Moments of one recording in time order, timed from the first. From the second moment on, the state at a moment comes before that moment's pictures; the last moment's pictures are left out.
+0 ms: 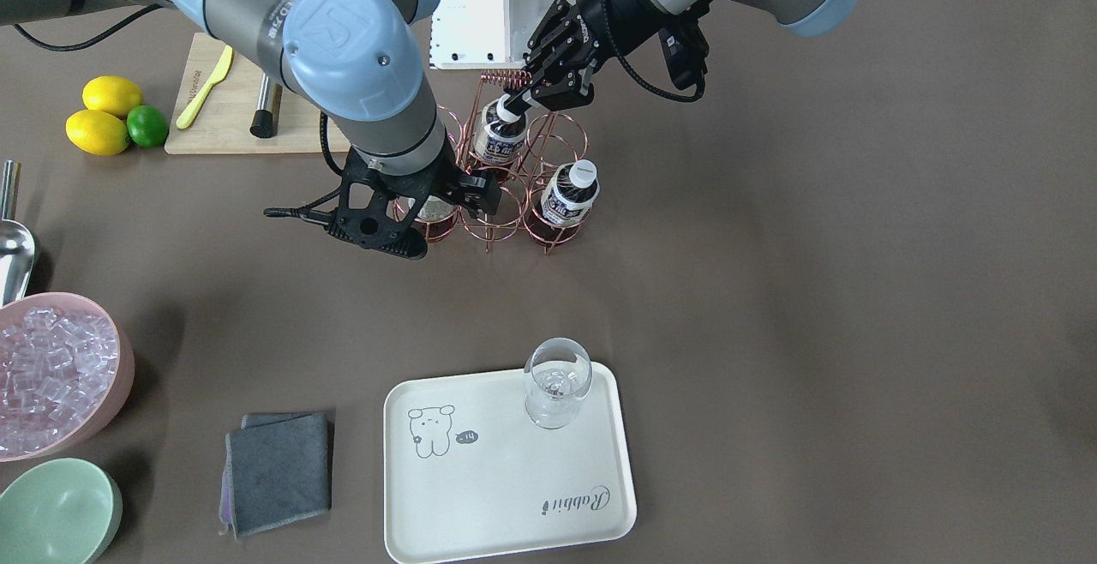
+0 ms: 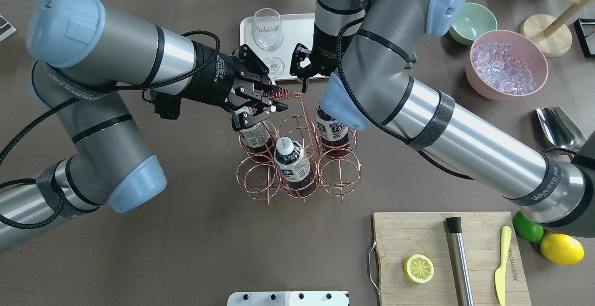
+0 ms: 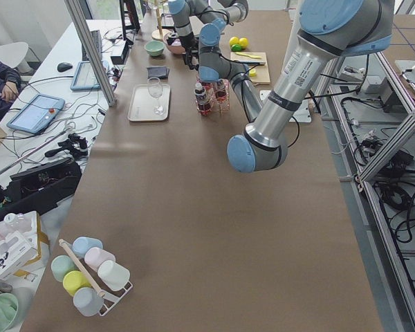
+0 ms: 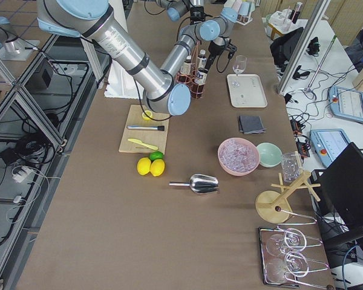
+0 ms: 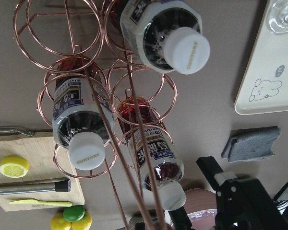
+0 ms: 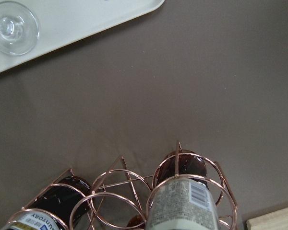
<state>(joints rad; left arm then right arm) -0.69 -2.19 -1.85 -2.22 -2.13 -3.07 0.77 -0.63 1.55 -2.02 2.27 1.19</state>
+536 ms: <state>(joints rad) -0.69 -2.19 -1.86 -2.22 -2.13 -3.07 0.76 -0.57 1.58 -2.23 2.22 1.04</state>
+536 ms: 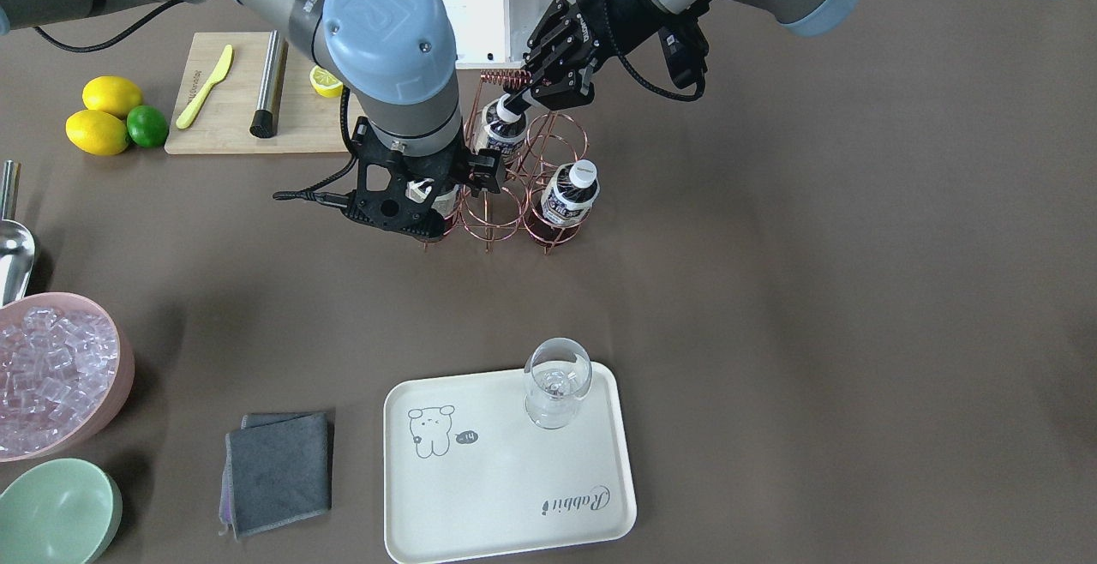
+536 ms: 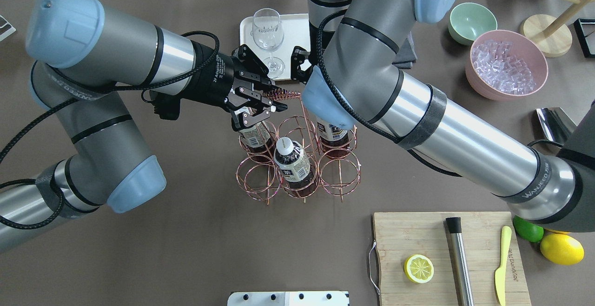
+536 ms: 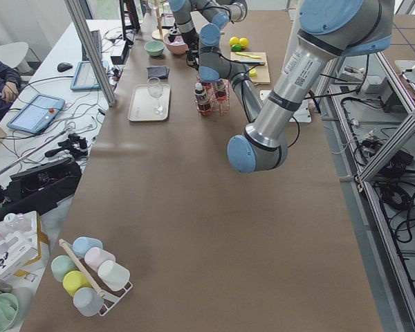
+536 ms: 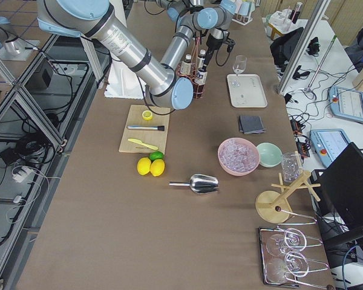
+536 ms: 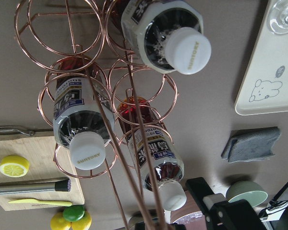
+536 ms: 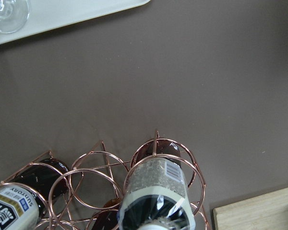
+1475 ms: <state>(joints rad) -0.70 -2.17 -1.86 -2.24 -2.13 -3.07 0.72 -0.61 1.62 -2.23 2.19 1.04</state>
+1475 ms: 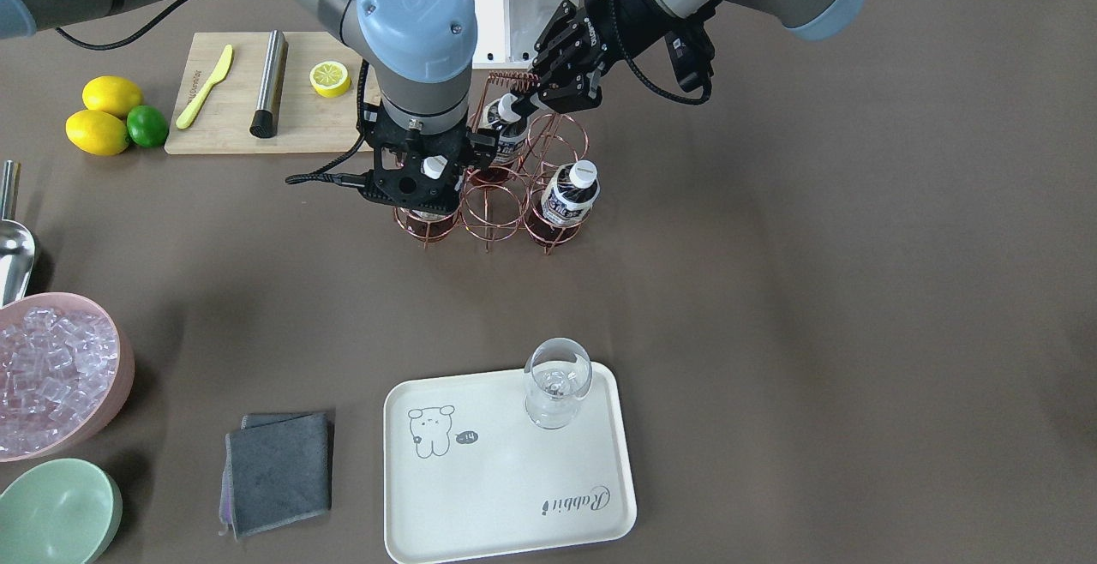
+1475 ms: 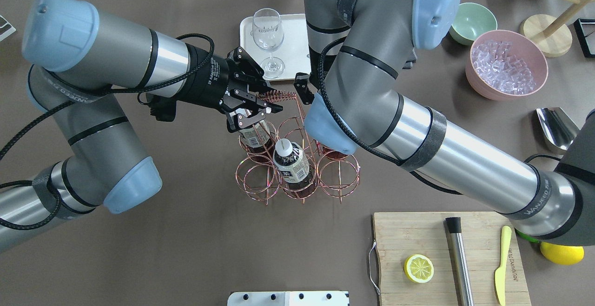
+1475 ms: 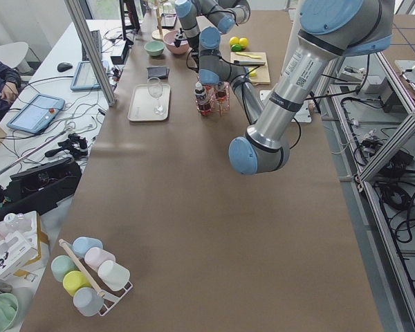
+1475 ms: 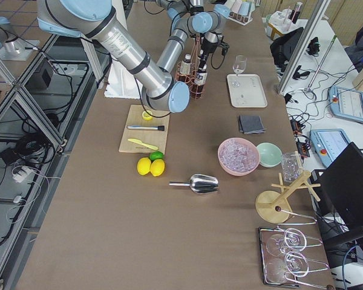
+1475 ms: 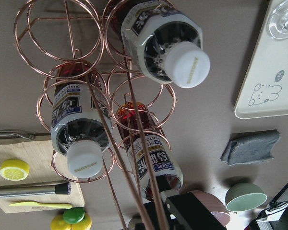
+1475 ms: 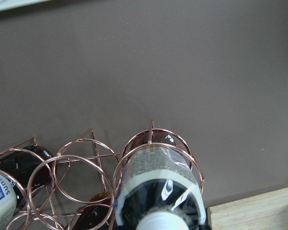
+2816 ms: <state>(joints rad) -0.70 -2.17 -1.85 -2.24 -2.13 -3.07 0.72 -0.59 1.64 -2.22 2.16 1.04</state>
